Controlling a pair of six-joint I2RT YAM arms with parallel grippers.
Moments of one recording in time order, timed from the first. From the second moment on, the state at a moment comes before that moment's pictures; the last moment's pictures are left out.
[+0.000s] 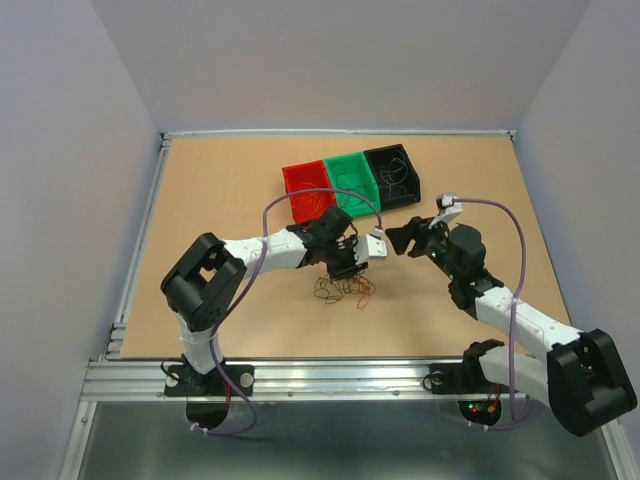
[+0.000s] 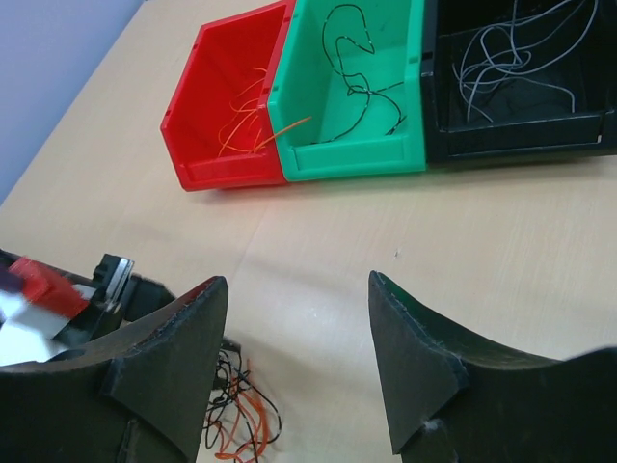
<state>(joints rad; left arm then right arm) -0.82 1.78 1.10 -0.23 0.41 0.56 0.37 1.06 0.41 0.51 -0.16 0.39</state>
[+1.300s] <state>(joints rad) -0.76 1.29 1.01 -0.20 0.50 0.47 0.46 1.28 0.23 1.27 -0.78 0.48</state>
